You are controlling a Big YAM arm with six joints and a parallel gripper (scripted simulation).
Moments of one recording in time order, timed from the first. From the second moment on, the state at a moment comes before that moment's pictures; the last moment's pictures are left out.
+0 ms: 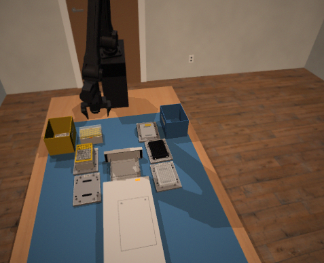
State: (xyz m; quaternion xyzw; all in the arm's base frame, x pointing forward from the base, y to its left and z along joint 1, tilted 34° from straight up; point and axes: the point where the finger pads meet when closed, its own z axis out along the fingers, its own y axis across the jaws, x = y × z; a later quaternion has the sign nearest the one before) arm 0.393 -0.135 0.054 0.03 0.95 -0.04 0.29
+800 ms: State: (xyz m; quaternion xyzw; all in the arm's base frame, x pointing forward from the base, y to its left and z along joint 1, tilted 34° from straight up) arm 0.413 -0.055 0.092 0.02 0.95 -0.04 0.30
